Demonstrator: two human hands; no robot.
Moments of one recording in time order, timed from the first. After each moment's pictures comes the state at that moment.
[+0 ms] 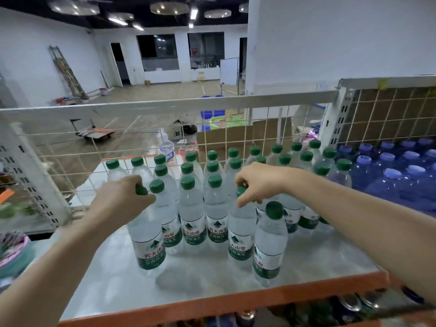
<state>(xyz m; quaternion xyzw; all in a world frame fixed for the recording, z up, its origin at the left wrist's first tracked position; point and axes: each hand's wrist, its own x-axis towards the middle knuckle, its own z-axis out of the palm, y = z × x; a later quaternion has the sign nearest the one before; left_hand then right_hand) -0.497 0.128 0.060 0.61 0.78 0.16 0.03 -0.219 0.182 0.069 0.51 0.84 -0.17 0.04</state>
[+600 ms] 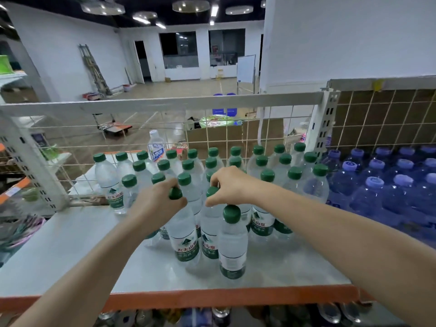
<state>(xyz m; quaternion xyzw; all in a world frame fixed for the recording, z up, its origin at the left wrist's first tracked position) -0.364 0.119 0.036 0.65 0.73 0.21 0.08 -0.185 0.180 0.048 0.47 0.86 -0.20 -0.10</state>
